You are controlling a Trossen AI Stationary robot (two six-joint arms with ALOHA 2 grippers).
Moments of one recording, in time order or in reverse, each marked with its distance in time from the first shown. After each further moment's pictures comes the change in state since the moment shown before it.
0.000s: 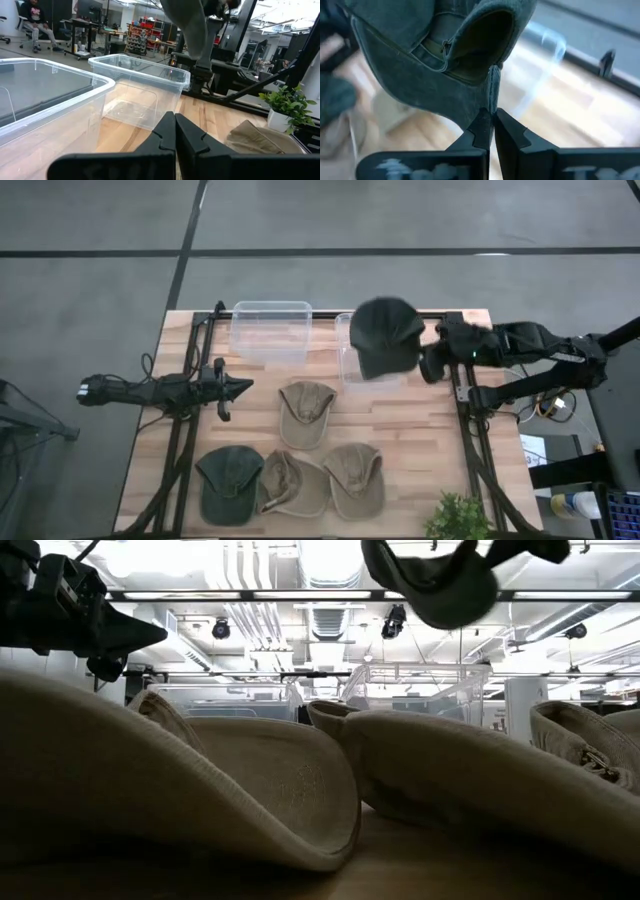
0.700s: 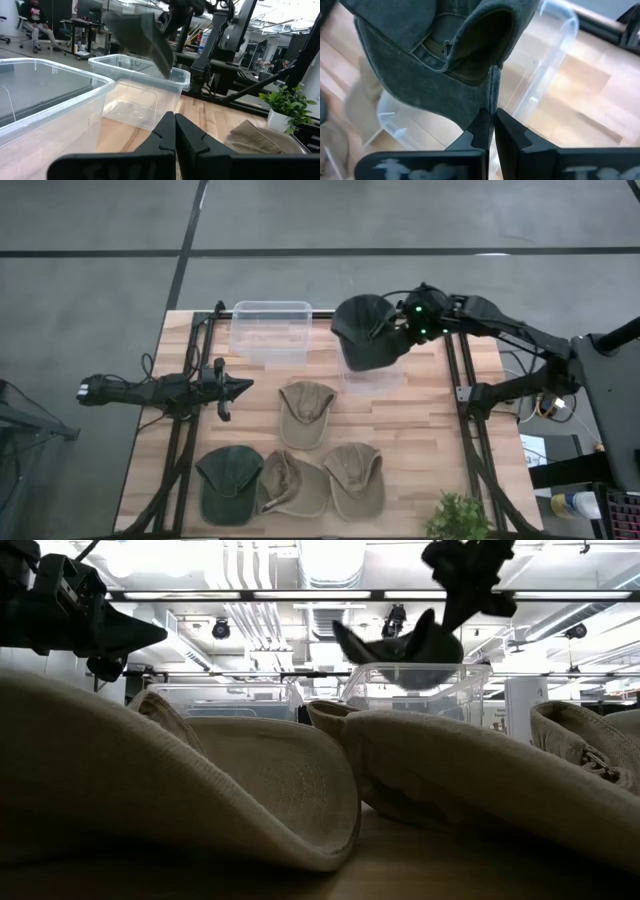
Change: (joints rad) left arm 0.000 0.000 0.000 0.000 0.000 0.000; right arm -0.438 0.299 0.010 0.071 -0.403 -0.157
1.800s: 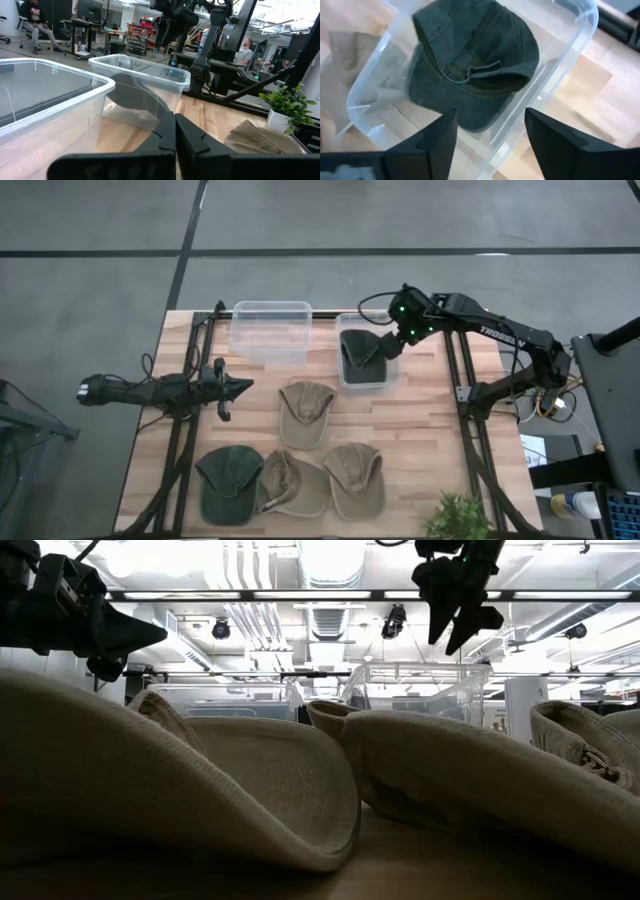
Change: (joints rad) left arm 0.000 0.000 0.000 0.000 0.000 0.000; right arm -0.019 0.097 0.028 -0.021 -0.023 -0.110
